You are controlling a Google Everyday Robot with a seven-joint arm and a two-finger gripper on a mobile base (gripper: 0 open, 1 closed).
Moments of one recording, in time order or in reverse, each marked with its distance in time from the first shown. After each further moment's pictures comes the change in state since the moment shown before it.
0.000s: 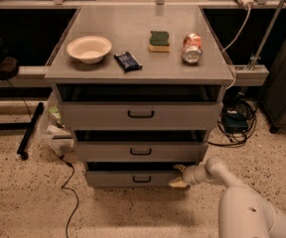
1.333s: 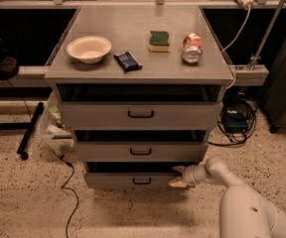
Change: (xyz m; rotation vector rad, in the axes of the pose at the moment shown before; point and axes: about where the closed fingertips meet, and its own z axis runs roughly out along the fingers) arm -0.004 -0.001 -0.005 0.003 -0.001 0.001
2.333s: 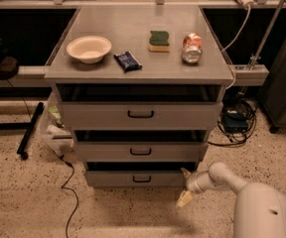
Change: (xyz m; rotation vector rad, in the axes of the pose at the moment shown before) arm 0.020 0.046 -0.025 -0.055 0.102 -0.030
